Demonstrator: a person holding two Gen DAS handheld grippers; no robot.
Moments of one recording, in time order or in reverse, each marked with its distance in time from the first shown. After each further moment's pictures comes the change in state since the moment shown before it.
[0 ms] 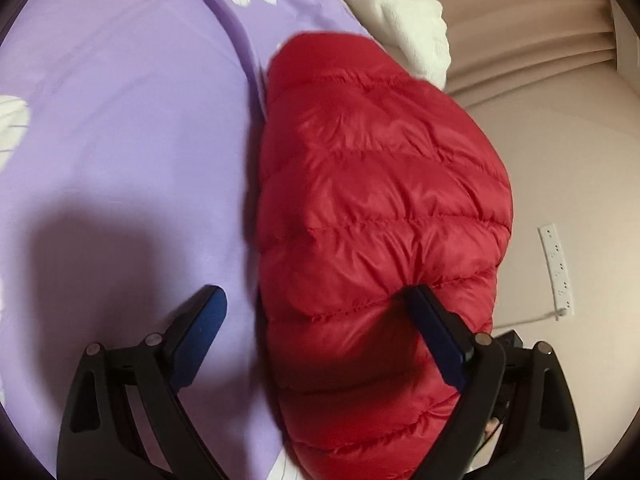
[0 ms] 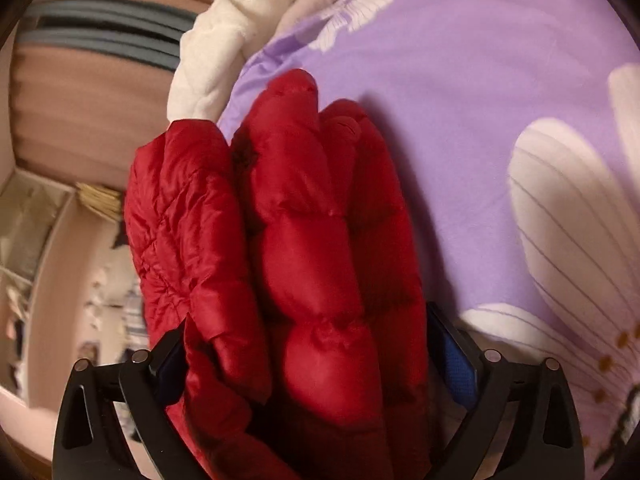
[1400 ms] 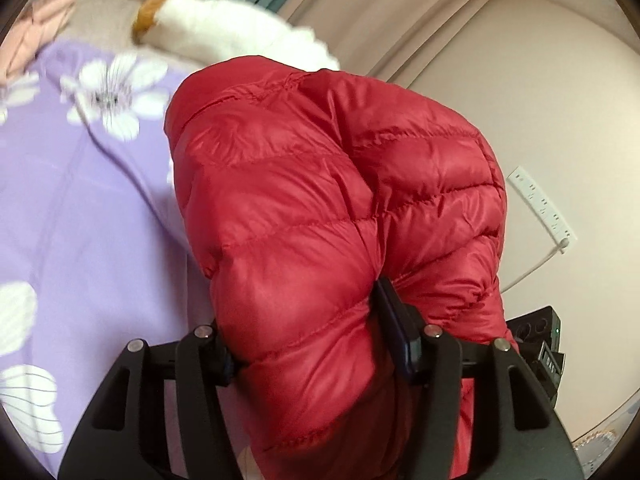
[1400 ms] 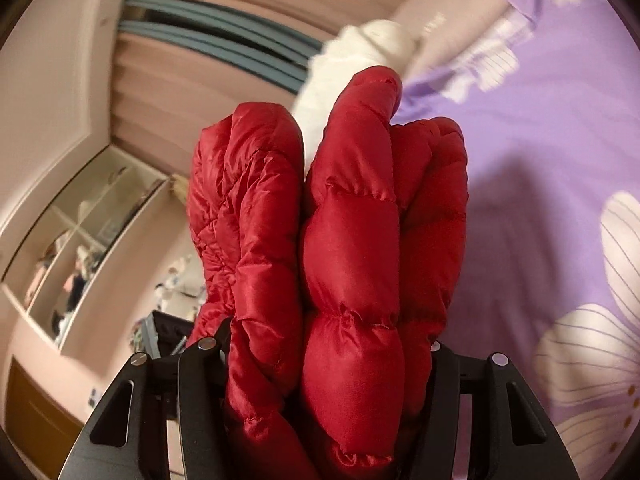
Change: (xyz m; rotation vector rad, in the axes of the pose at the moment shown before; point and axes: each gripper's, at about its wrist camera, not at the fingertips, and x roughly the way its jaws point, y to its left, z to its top) left arm -0.045 -0.107 0.007 0.400 -0.175 -0.024; right arm -0.045 0.071 -0.029 -0.231 -0.151 0.304
